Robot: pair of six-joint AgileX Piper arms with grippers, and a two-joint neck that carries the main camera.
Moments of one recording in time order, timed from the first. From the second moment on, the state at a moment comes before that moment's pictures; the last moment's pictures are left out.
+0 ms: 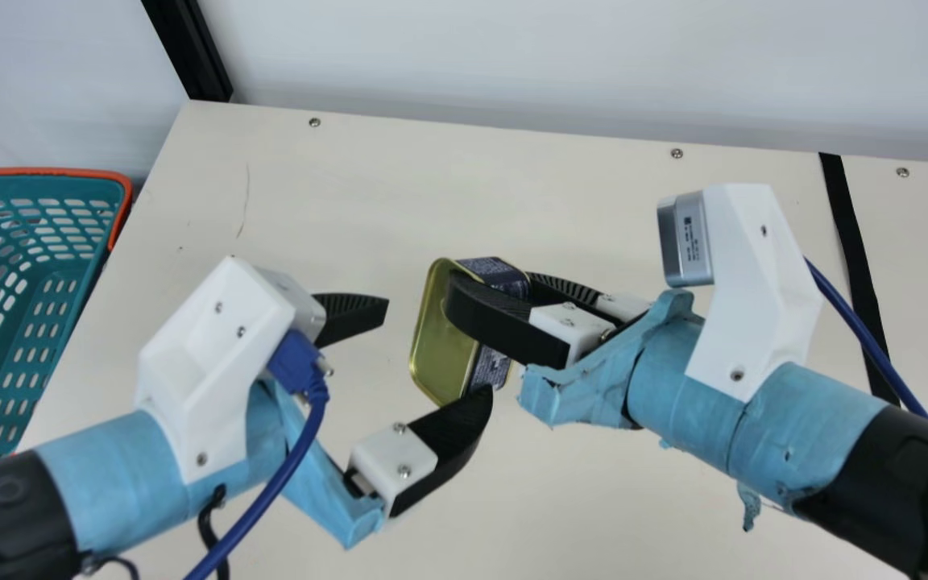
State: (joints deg) left arm -47.9 63.3 -35.3 -6.5 8.6 -6.5; right arm 23.4 69.5 -45.9 72.7 23.7 -48.0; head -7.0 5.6
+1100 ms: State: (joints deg) left arm -17.4 44.2 -24.5 0.0 8.9 -12.7; right arm 23.4 69.5 -45.9 72.7 23.7 -48.0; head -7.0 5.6
